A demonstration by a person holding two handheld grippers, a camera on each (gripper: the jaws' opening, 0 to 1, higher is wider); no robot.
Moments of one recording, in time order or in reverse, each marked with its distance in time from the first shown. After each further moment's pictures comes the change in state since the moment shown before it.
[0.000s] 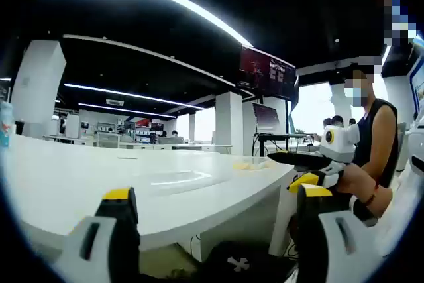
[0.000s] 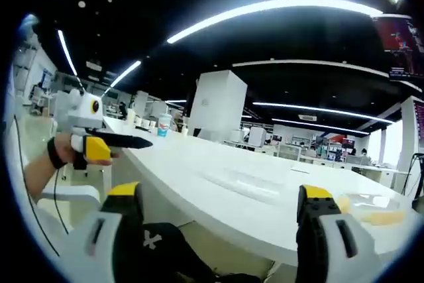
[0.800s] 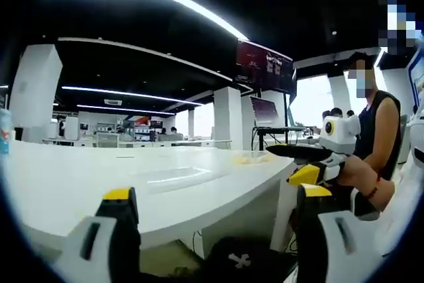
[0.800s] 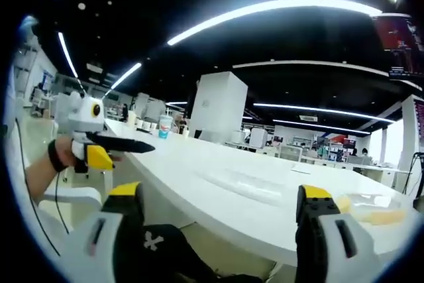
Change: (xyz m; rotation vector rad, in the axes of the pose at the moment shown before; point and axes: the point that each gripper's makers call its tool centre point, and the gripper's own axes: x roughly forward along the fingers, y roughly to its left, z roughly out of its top) left arm 0.004 -0.008 -0.006 0.022 0.028 -0.004; right arm 0.001 -0.014 0.000 0.010 -0.008 0.008
